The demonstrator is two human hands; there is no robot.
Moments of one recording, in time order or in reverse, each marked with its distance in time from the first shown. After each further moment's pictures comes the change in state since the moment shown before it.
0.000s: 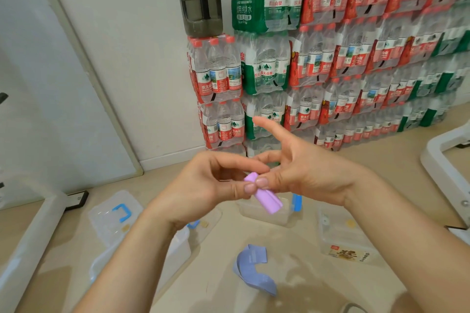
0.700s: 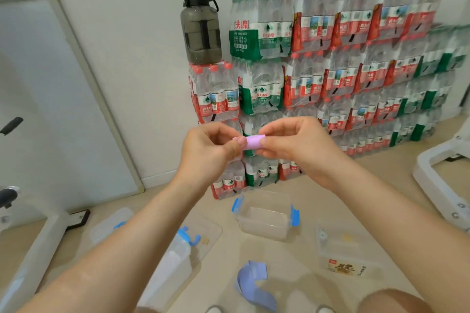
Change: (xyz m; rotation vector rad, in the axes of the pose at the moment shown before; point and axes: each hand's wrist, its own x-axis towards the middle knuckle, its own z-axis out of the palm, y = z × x) left_hand 0.045 0.031 -0.007 0.143 0.514 0.133; right_hand -0.002 -0.048 0.001 -0.164 0.481 -0.258
